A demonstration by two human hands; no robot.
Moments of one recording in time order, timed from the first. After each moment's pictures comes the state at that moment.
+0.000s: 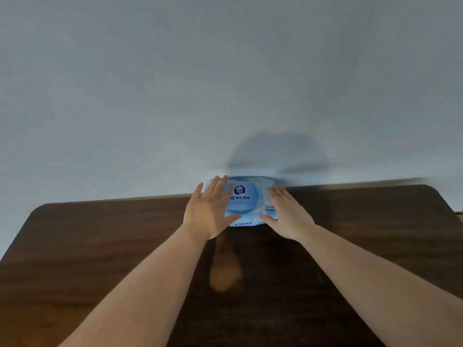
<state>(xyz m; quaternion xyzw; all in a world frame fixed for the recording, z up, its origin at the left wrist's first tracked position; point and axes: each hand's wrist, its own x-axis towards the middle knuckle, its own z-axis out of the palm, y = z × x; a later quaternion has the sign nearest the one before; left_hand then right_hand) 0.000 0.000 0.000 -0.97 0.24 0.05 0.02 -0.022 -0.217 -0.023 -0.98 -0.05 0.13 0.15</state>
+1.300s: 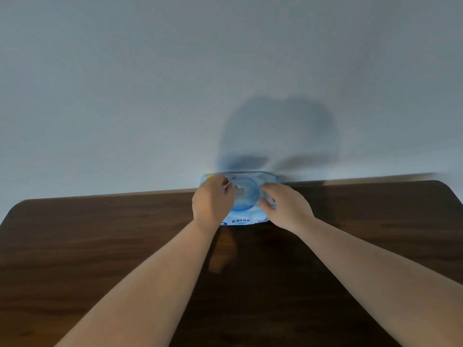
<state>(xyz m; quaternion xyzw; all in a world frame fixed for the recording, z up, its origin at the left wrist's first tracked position) 0.027 -0.034 -0.026 -0.94 0.01 -0.06 -0.32 -0.001 -0.212 -0.023 -0.98 -0.06 0.05 0.17</state>
